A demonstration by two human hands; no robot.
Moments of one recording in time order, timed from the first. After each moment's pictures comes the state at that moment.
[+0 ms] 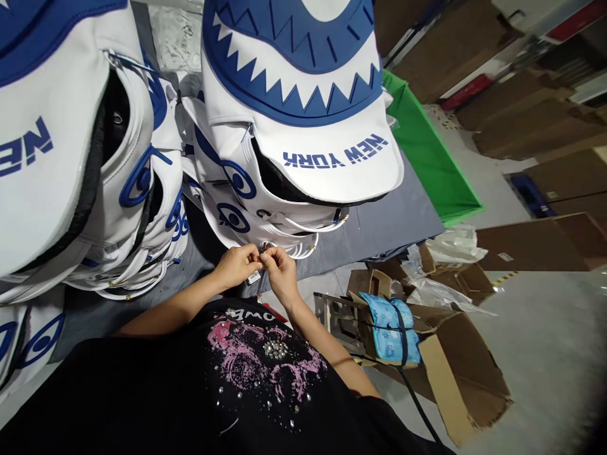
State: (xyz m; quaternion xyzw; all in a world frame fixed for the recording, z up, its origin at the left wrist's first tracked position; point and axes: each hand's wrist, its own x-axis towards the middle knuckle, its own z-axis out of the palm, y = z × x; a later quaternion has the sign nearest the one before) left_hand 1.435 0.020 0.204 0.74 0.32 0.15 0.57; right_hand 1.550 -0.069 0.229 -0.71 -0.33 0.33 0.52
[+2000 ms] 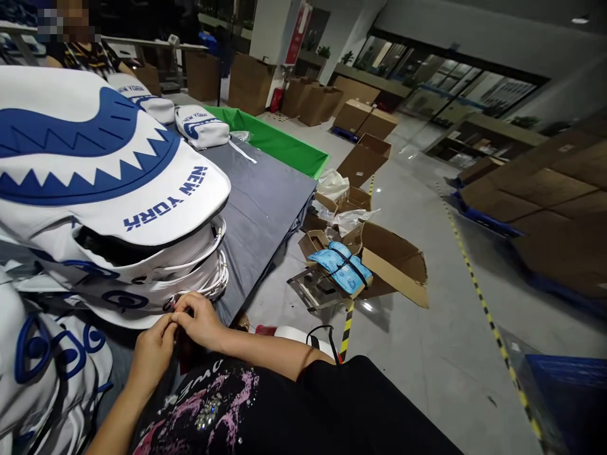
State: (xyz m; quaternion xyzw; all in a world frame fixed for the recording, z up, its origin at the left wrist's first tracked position) left_hand 1.431 0.020 0.209 0.85 0.29 0.16 0.41; right_hand 1.548 -0.068 0.216 -0.70 -0.36 0.22 0.58
